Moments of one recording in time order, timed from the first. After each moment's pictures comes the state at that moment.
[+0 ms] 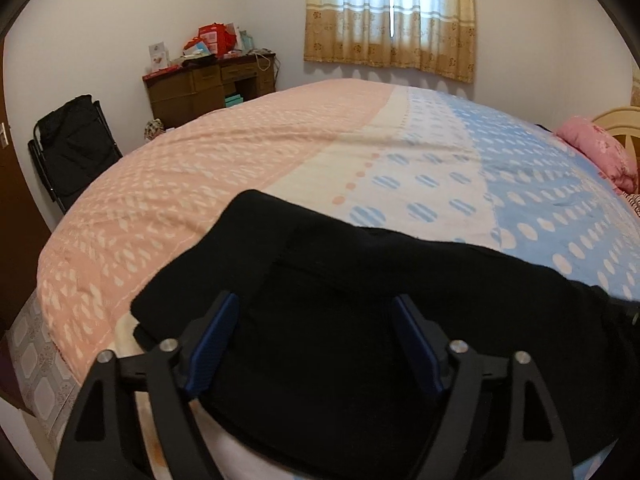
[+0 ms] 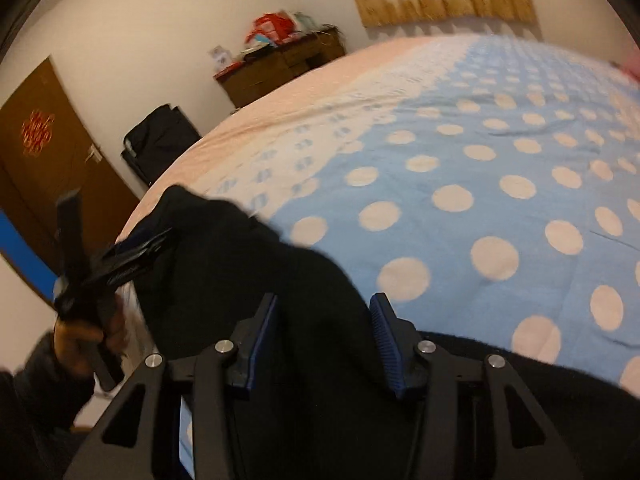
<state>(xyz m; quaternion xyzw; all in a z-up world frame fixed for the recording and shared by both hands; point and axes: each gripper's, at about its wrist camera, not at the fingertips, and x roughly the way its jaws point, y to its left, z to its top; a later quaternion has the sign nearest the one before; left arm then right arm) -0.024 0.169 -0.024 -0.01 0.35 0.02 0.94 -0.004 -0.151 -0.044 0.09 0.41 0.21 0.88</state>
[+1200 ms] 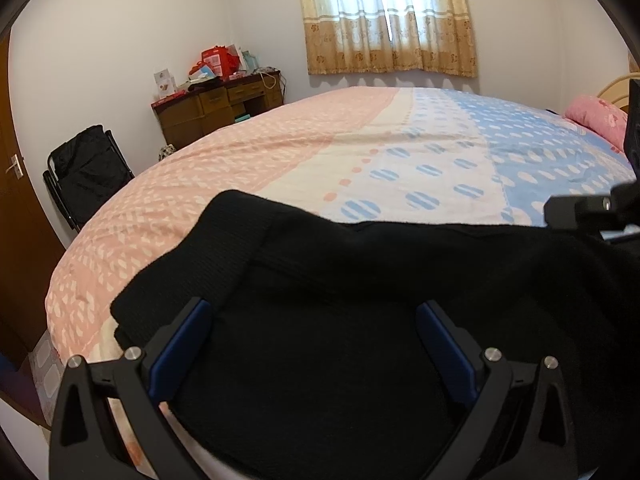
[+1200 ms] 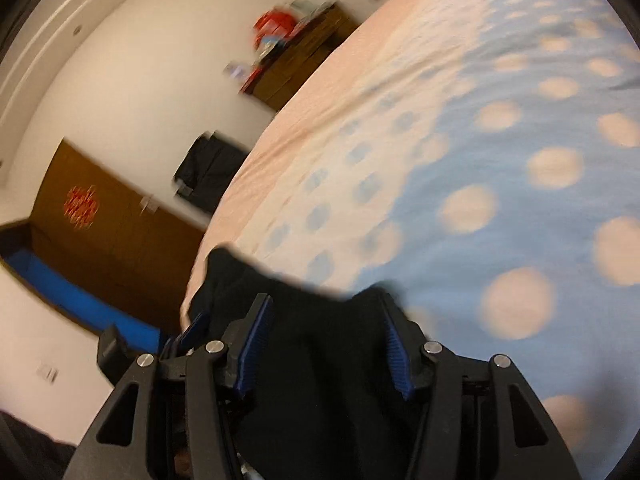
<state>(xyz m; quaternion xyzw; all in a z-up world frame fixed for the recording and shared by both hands) -0.021 0.141 -0.044 0.05 0.32 0.06 0.94 0.105 -0.133 -0.062 0.27 0.43 0.27 0.82</state>
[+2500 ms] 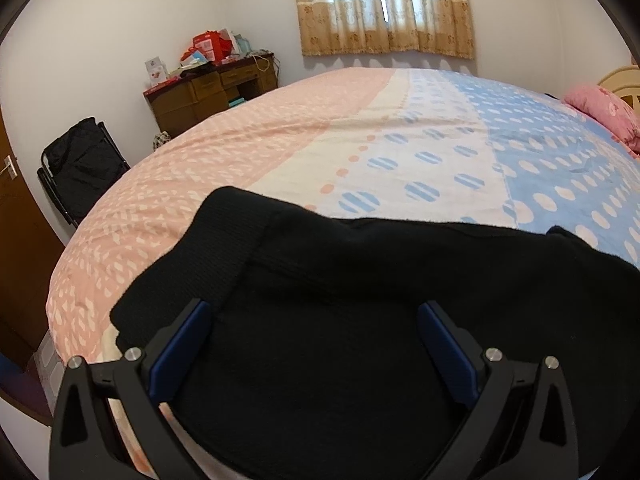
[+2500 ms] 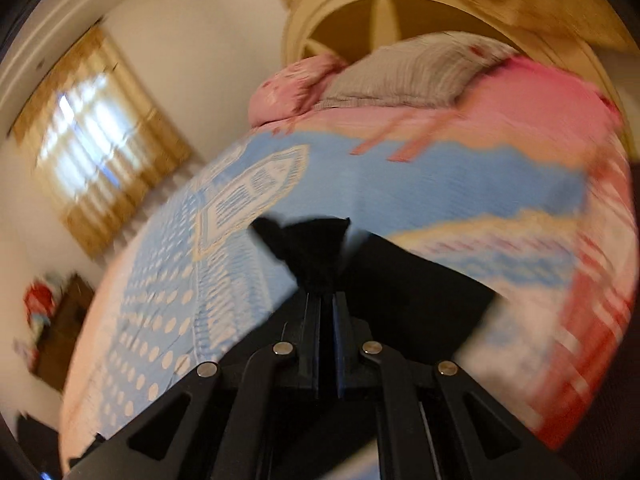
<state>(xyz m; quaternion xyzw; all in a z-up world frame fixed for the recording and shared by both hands) -0.011 0.140 -0.038 0.06 0.36 0.05 0.93 -0.270 -0.431 0.014 0.35 0.20 -0.35 0.85</state>
